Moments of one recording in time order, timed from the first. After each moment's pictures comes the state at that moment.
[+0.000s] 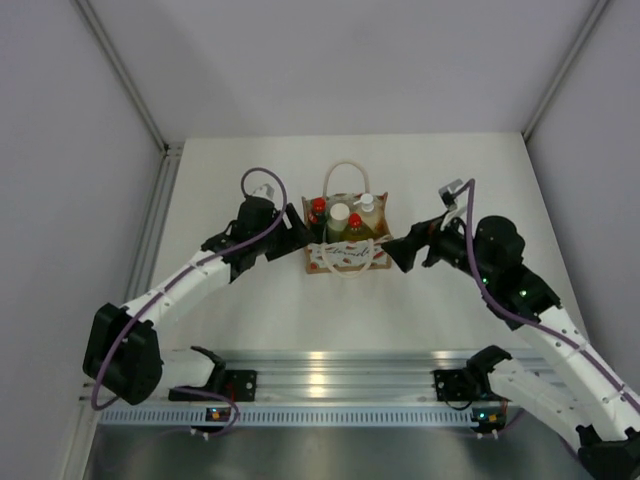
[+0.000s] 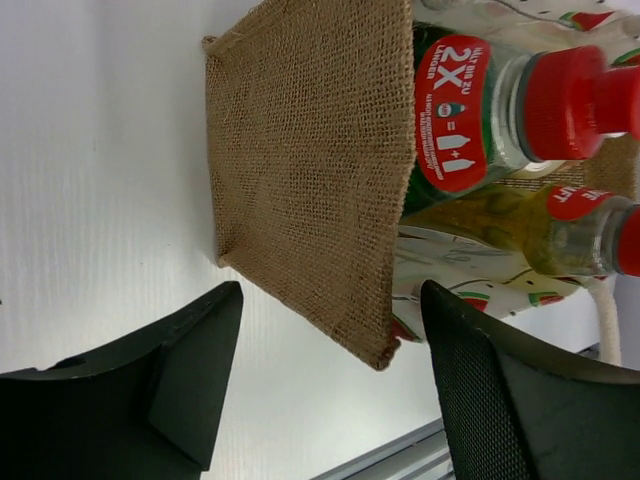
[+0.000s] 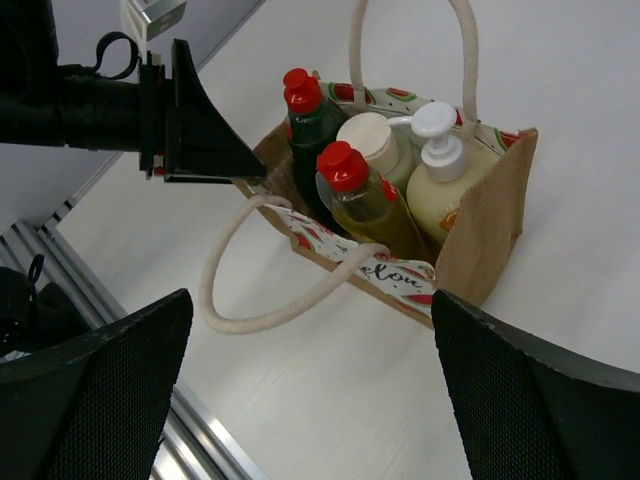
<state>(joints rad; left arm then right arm) -0.48 1.27 0.88 -0.27 0.07 -0.81 0.49 0.73 0.81 -0.29 -0.28 0.27</state>
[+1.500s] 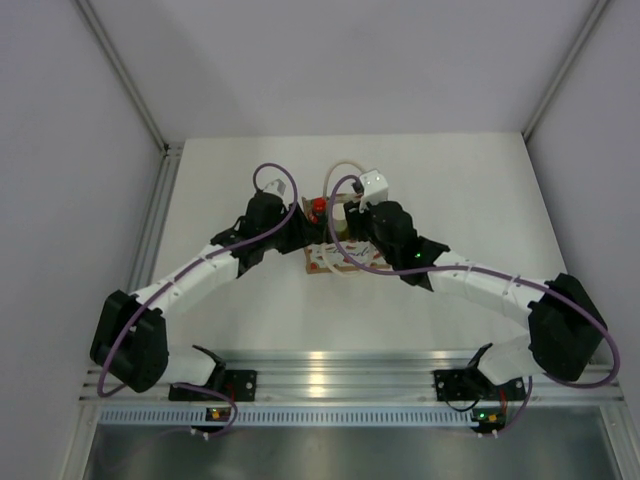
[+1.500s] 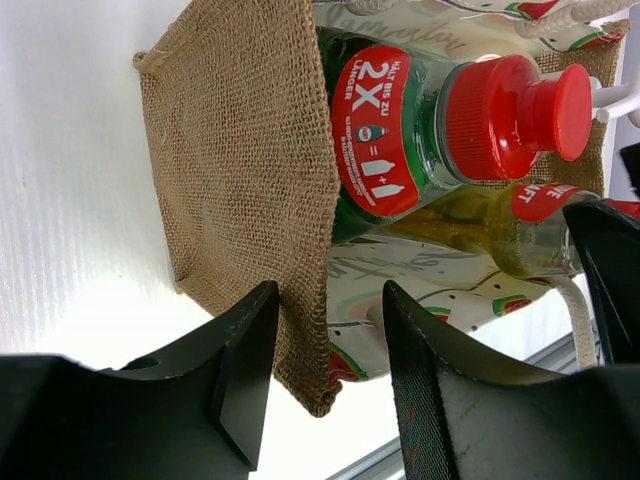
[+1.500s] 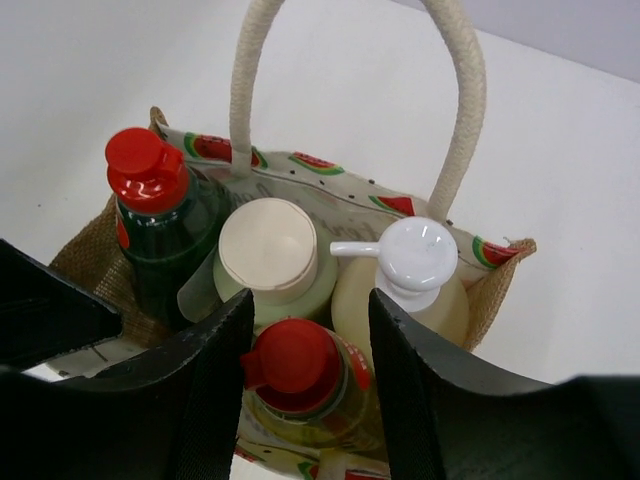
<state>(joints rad) -0.52 1.36 0.91 -0.18 0.11 -0.78 0.82 1.40 0.92 0.20 0.38 0.07</state>
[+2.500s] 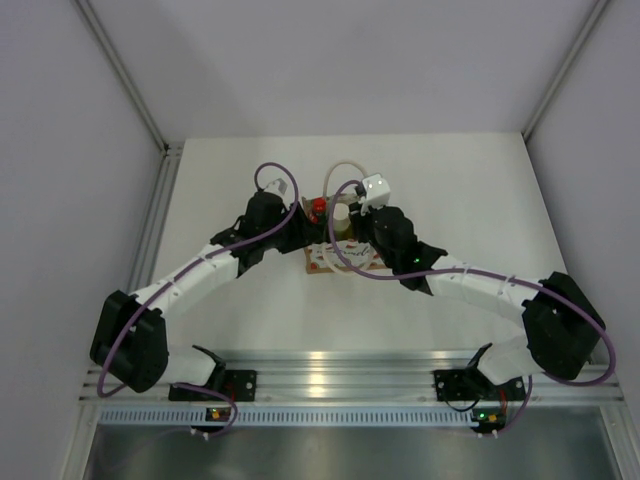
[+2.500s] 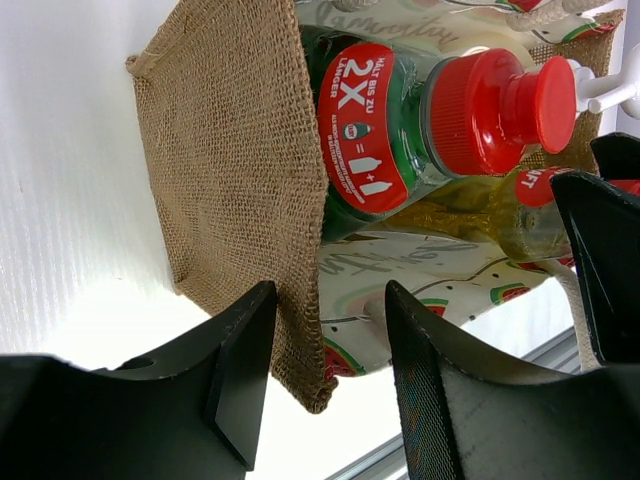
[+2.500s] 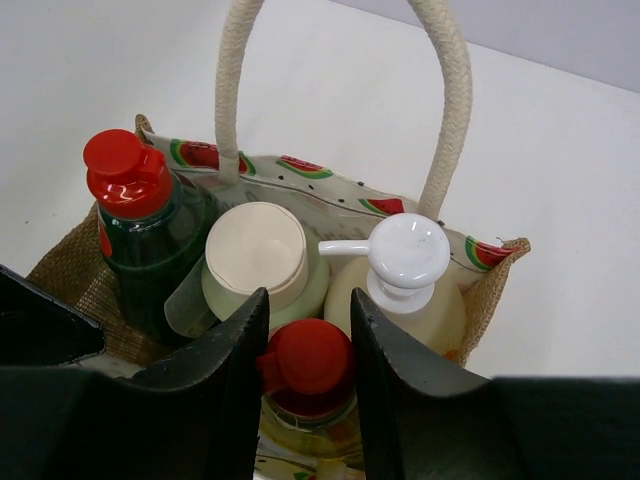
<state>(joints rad) -0.52 1.36 0.92 -0.18 0.12 -0.76 0.82 1.41 0.86 0.32 0.40 0.07</state>
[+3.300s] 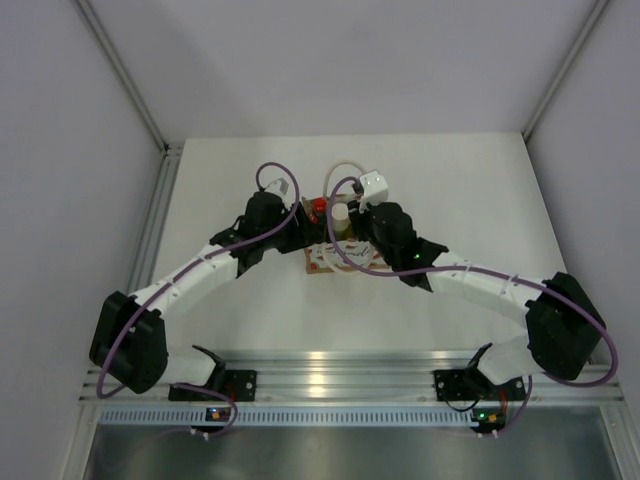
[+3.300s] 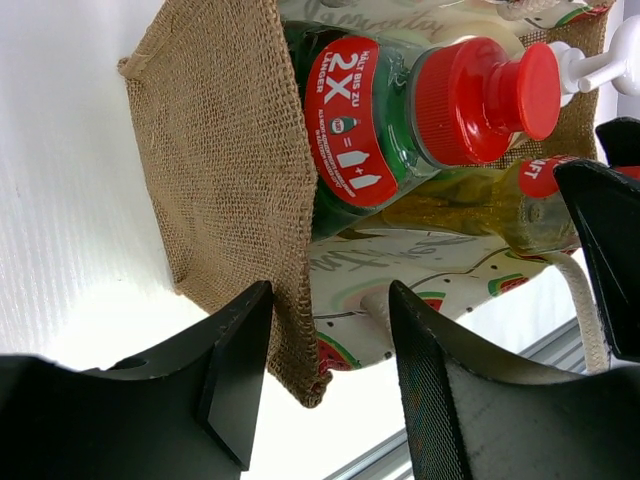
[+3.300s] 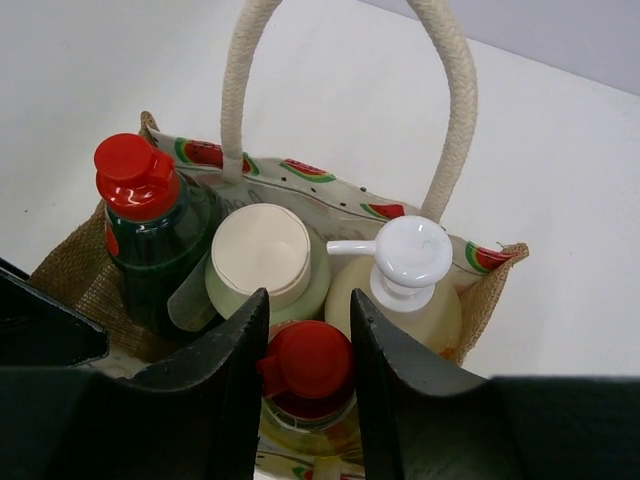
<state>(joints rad) -0.52 1.35 0.92 -0.18 0.14 -0.73 0.82 1.41 0.91 0.24 0.40 0.05</state>
